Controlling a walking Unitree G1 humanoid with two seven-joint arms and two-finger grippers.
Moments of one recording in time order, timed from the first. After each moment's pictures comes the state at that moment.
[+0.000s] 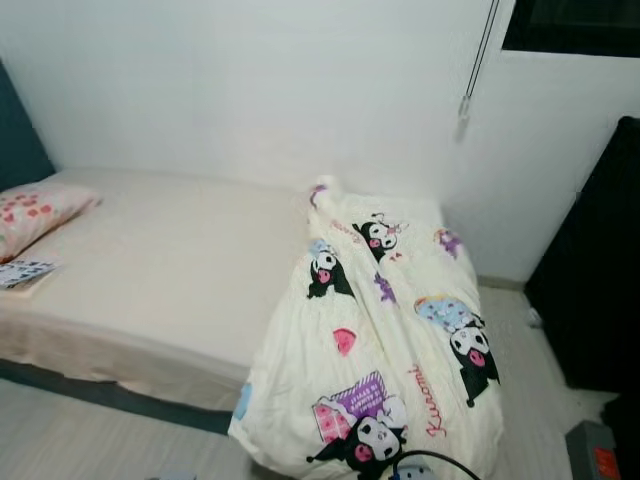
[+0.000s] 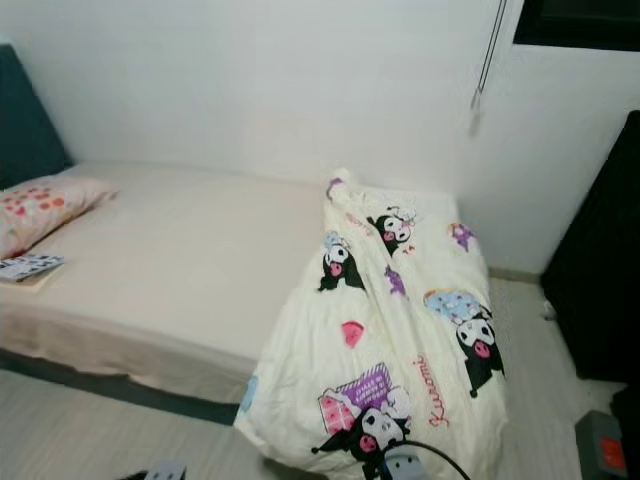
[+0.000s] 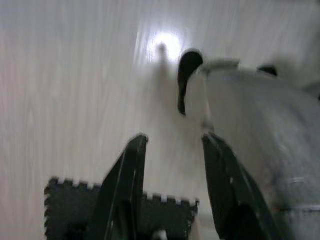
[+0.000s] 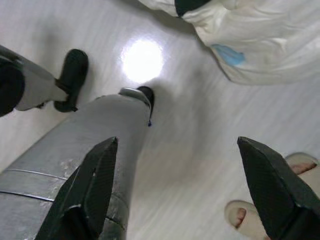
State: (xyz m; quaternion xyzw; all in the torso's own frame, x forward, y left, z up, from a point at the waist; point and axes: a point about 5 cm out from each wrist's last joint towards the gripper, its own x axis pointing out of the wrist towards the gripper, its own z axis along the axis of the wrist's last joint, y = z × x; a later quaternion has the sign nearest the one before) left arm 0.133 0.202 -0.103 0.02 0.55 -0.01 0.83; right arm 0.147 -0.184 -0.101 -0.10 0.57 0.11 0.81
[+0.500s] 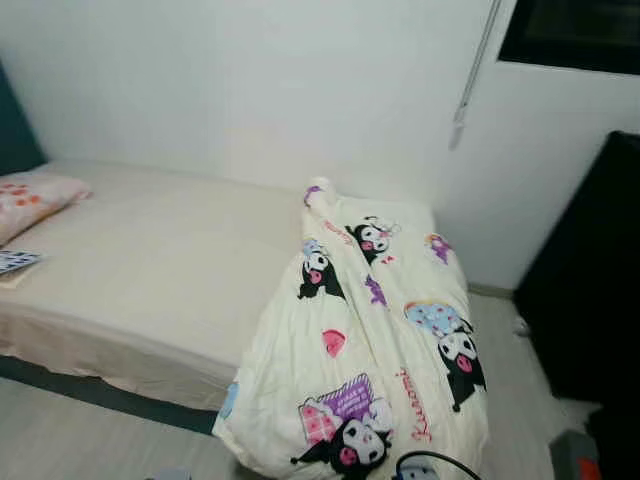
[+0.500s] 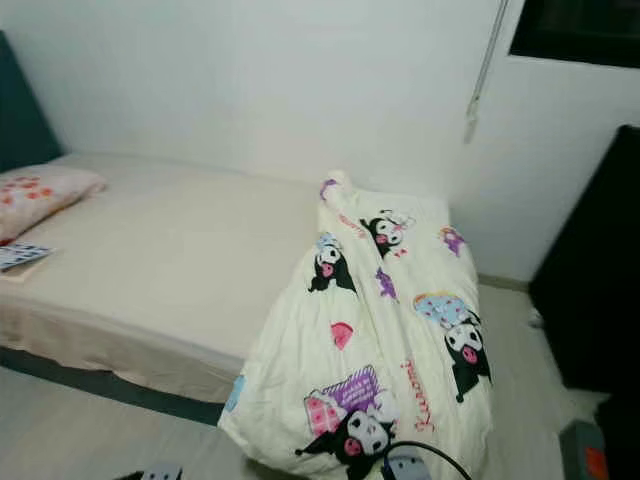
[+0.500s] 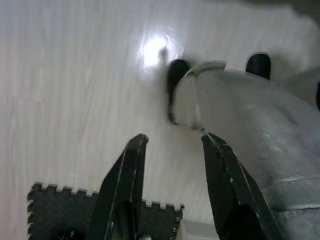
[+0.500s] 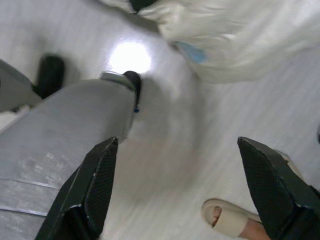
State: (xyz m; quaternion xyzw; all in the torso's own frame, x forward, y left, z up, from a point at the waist) left arm 0.136 0.203 -0.102 0.02 0.55 -0.02 0.83; right arm 0.146 -0.193 -0.100 -0.11 0.57 0.09 0.81
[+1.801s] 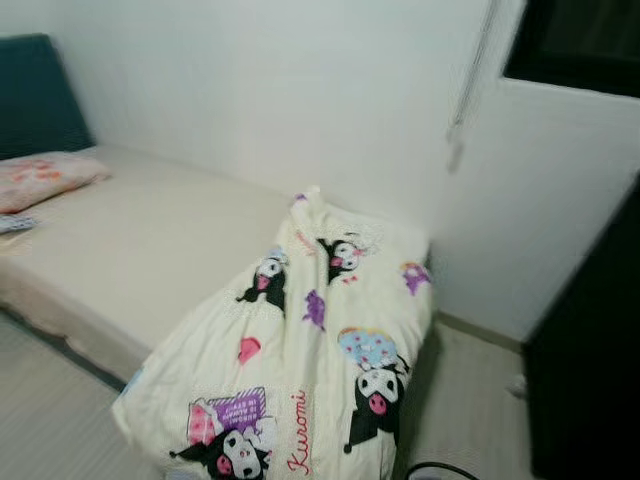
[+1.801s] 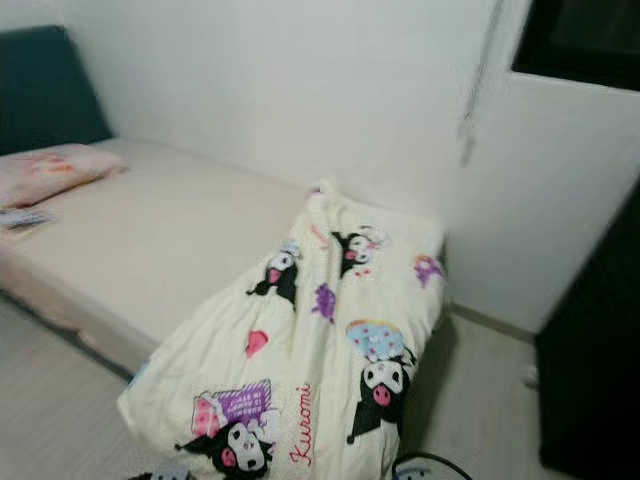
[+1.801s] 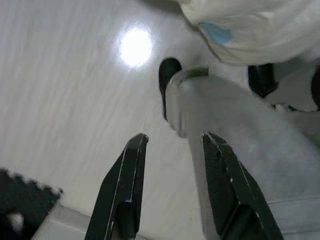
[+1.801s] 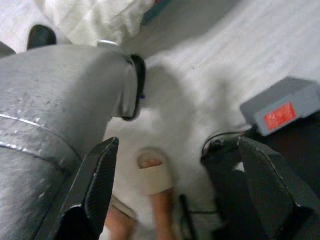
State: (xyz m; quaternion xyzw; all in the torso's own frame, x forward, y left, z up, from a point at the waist) left arm 0.136 0.193 -0.103 0.03 0.56 -0.04 0.83; right arm 0.135 -0.199 -0.103 -0.11 0.59 0.10 0.79
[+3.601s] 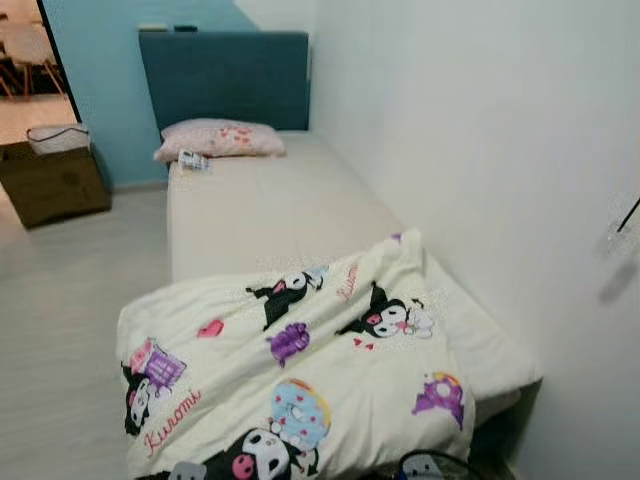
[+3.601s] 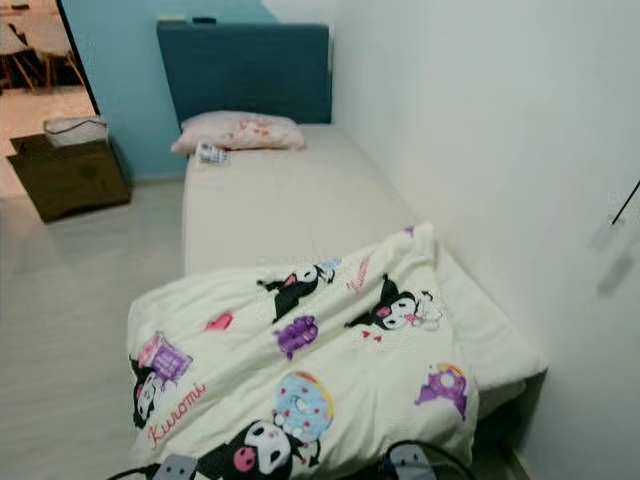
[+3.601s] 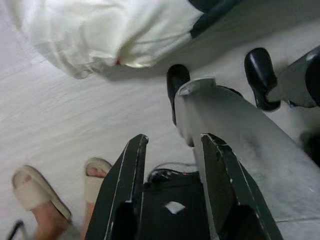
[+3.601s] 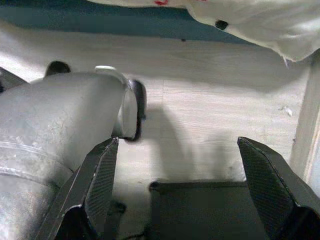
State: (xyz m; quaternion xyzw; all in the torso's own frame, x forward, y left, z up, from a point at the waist) left arm 0.150 0.192 -0.099 0.05 0.55 -0.05 0.83; right arm 0.158 -0.187 -0.096 -0.11 0.53 0.11 0.83
